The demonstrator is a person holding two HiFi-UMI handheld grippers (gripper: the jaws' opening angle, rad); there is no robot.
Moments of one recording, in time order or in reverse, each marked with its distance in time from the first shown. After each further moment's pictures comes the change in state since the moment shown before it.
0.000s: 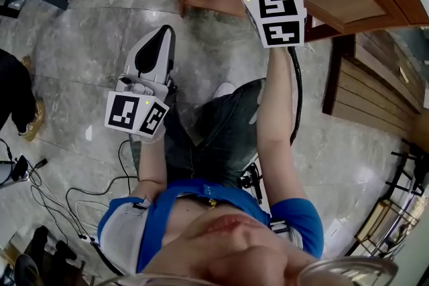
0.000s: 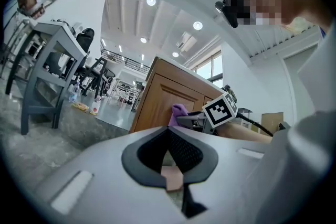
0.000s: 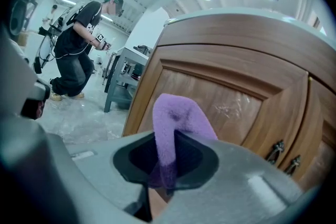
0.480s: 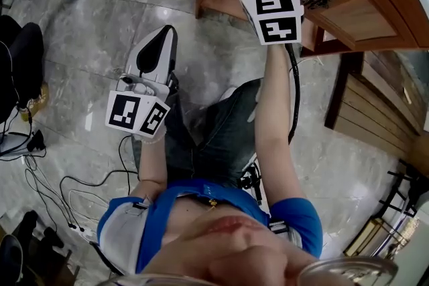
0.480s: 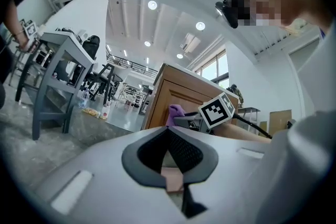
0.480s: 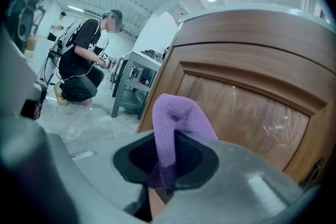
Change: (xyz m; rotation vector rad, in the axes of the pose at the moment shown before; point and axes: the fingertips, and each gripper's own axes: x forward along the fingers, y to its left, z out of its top) left arm -0.022 0.022 0.014 0.019 -0.024 0.079; right arm 0.030 0.039 0.028 -0.011 -0.041 0.087
